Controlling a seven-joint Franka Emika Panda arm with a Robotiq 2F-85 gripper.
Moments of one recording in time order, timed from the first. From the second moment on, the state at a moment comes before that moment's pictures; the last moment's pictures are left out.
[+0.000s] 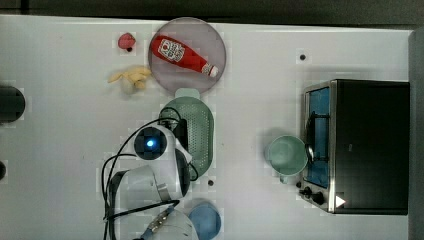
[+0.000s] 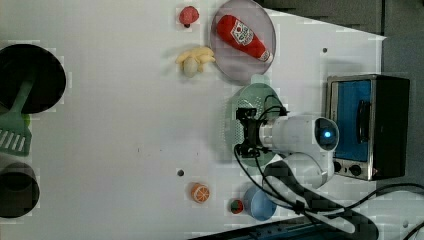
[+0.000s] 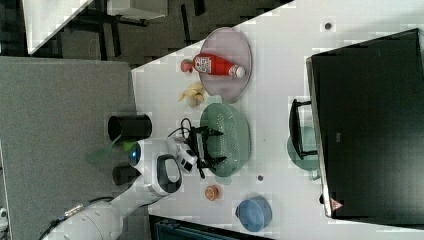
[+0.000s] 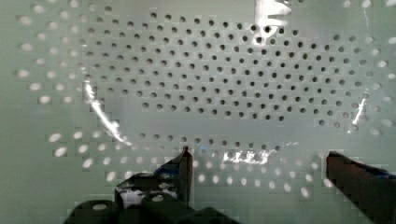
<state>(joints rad) 0.20 0.42 0.11 -2.41 -0.03 1.21 1.04</state>
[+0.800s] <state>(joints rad) 0.37 0.51 0.15 -2.23 0.02 1.12 1.22</state>
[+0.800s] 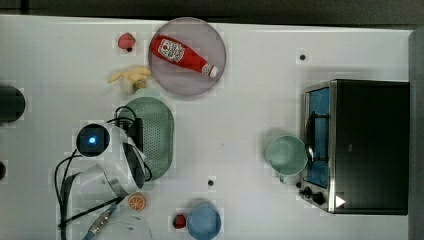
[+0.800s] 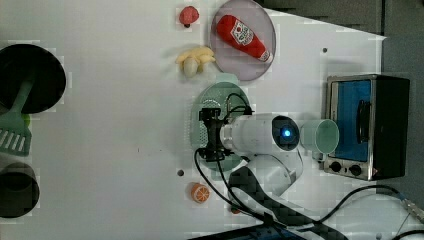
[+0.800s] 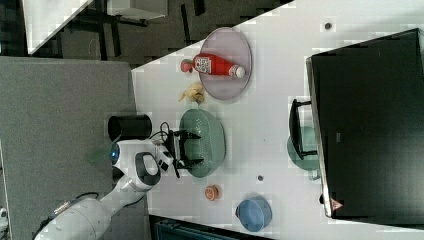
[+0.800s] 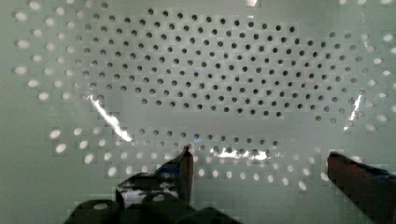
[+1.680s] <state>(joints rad) 0.52 0.61 0.16 -2.03 0.08 1.09 1.28</state>
